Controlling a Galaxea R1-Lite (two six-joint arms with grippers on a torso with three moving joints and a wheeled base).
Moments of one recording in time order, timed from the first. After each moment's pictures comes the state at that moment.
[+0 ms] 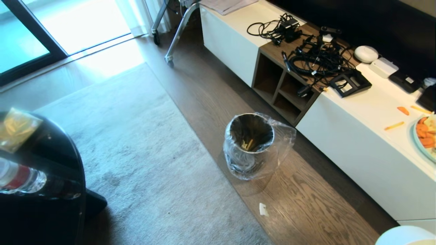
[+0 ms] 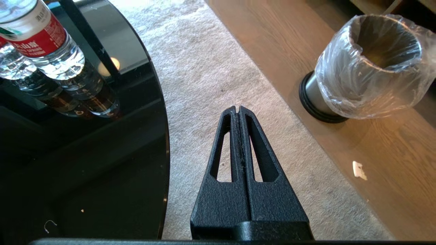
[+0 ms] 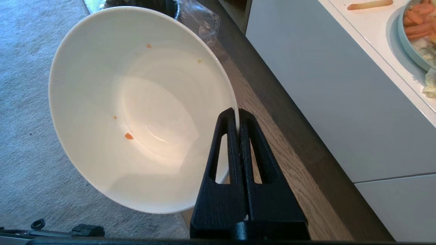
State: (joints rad) left arm 0.00 0.00 0.00 -0.01 0.01 -0.09; right arm 0.01 0.00 0.00 0.00 0.06 -0.10
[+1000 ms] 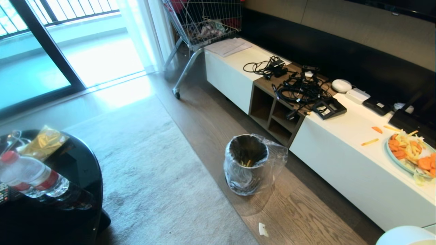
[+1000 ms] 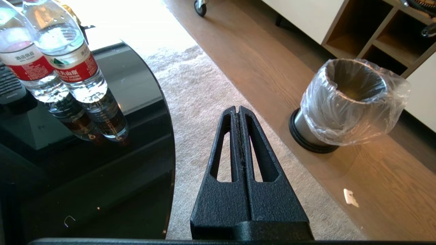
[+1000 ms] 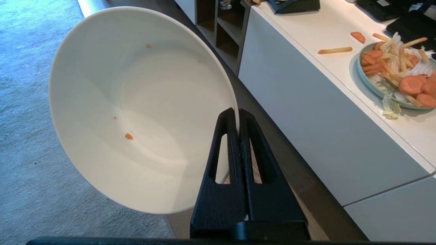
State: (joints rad) left arm 0.00 0.00 0.00 -0.01 0.01 -0.09; right arm 0.01 0.00 0.00 0.00 0.06 -0.10
